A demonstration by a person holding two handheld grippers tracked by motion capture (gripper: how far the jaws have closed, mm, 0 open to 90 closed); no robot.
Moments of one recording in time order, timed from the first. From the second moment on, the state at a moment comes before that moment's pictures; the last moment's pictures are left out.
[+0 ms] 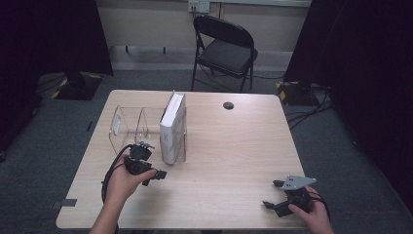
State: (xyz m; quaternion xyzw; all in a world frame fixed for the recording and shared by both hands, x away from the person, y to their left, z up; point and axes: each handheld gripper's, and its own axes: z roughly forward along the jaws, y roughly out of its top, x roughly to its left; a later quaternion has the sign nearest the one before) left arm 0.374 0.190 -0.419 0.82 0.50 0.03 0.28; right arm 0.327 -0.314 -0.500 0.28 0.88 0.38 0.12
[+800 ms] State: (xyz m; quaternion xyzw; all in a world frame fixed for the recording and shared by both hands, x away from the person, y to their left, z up) left arm 0.370 0.211 -0.440 0.82 0.51 0.02 0.27; right arm 0.327 -0.314 -0.500 0.28 0.88 0.38 0.12
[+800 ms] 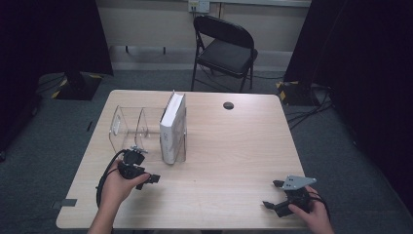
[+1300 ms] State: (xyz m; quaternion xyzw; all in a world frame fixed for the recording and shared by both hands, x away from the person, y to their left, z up) left arm 0.365 0.223 -0.450 0.81 0.52 0.03 0.27; right arm 0.327 -0.314 -0.500 0.28 0.88 0.38 0.12
